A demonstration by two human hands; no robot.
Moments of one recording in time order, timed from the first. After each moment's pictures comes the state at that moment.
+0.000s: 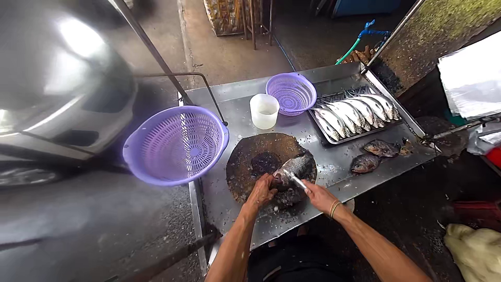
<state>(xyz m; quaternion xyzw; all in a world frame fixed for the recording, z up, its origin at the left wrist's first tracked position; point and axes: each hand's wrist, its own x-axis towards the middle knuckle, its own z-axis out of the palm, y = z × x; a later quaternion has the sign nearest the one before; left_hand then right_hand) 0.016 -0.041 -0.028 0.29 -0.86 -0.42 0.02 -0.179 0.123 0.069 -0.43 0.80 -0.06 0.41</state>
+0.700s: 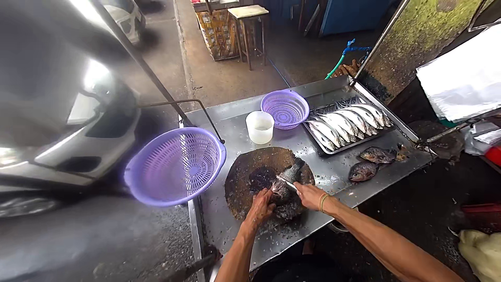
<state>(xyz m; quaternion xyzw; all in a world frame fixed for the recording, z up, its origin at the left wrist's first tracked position) 0.024 -0.034 -0.030 0.28 -0.89 -0.37 0.02 -0.202 0.074 0.082 -0.50 0.77 0.05 0.40</state>
